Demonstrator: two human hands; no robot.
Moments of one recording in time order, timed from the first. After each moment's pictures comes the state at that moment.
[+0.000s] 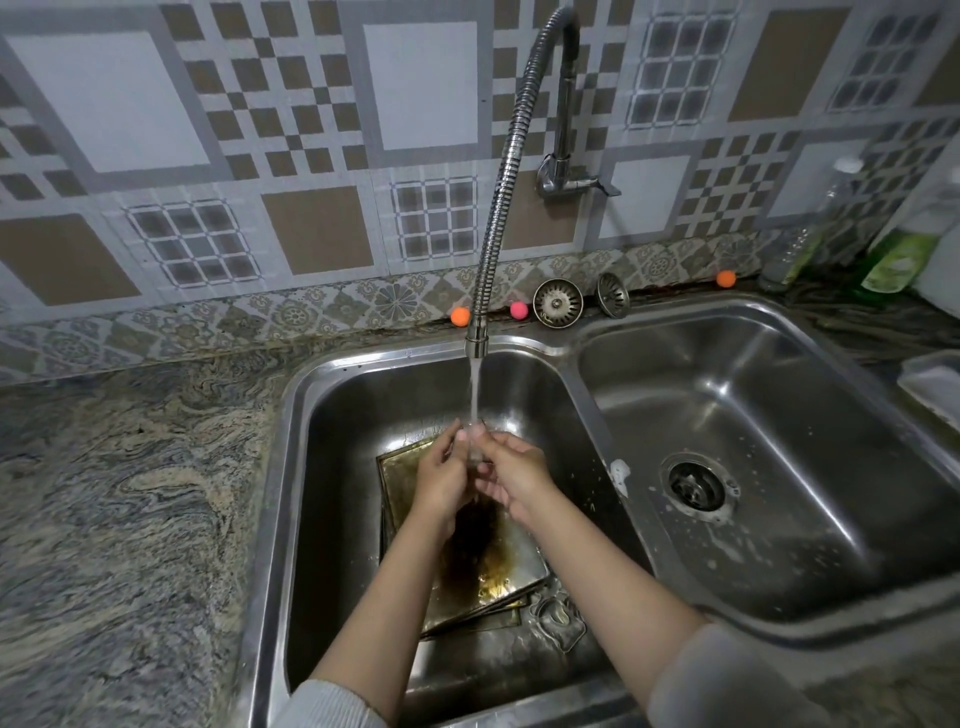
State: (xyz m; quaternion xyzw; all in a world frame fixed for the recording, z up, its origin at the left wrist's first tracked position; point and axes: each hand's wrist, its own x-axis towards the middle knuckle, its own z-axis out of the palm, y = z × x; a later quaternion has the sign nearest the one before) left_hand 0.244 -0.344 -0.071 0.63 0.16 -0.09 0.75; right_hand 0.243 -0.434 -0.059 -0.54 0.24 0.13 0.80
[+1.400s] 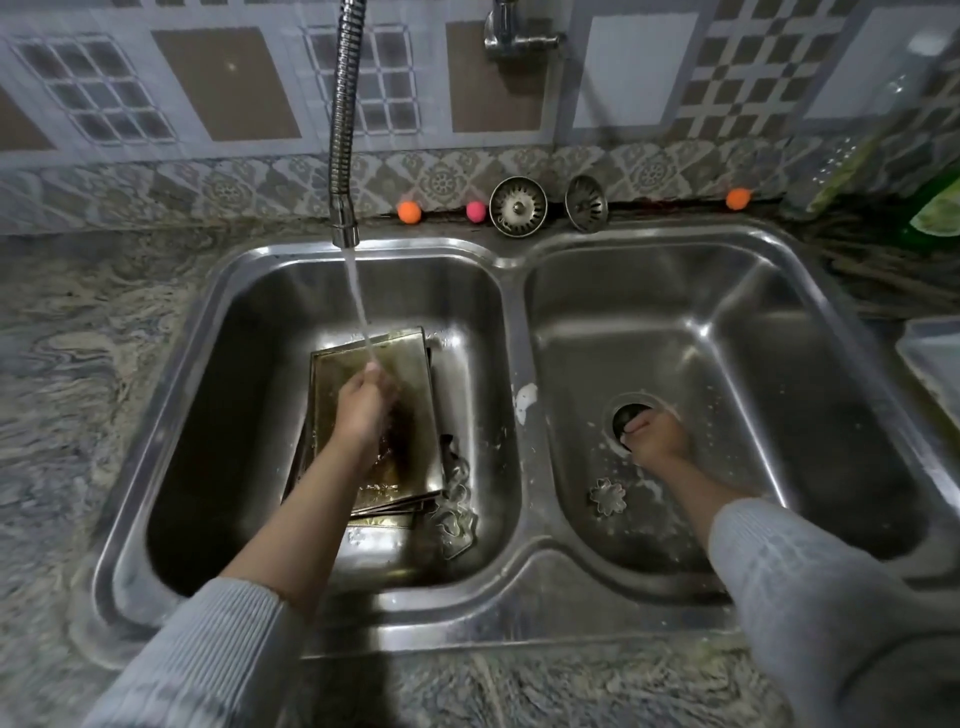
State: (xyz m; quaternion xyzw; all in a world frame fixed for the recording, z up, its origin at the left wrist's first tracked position) left_hand 0.232 -0.392 -0.106 0.64 0.32 0.00 0.70; right_hand 0.260 -0.732 -0.185 -0.90 0.25 0.10 0.34
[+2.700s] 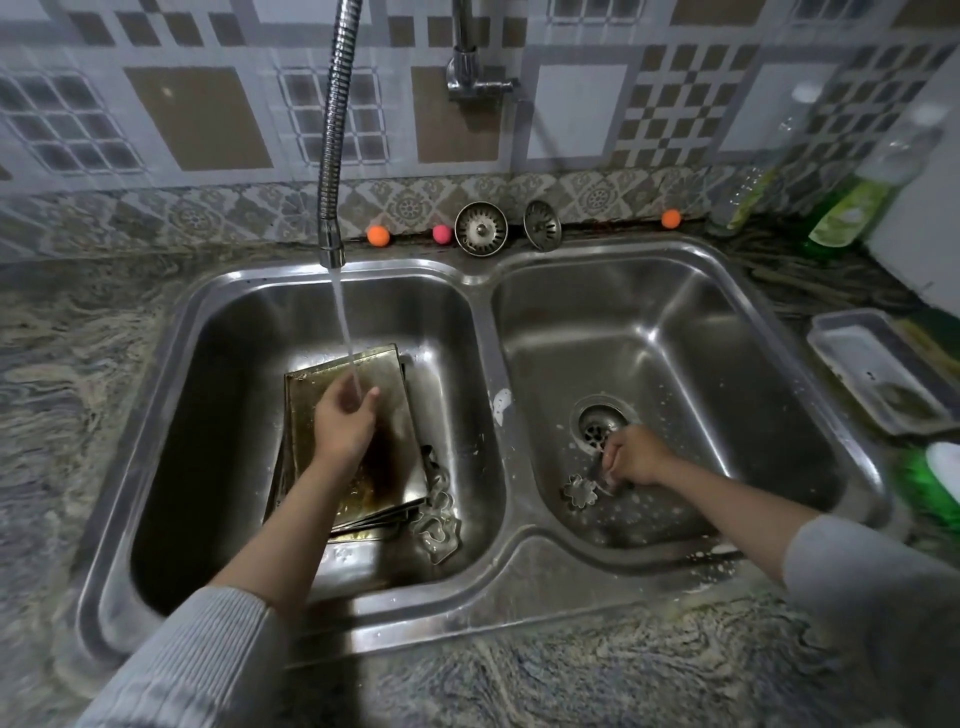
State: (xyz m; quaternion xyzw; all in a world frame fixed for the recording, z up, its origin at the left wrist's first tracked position) left_hand 0.220 -0.387 -0.101 0.76 0.21 0.07 0.61; right_hand 0.221 -0.750 -0.136 -0.94 0.06 0.26 0.23
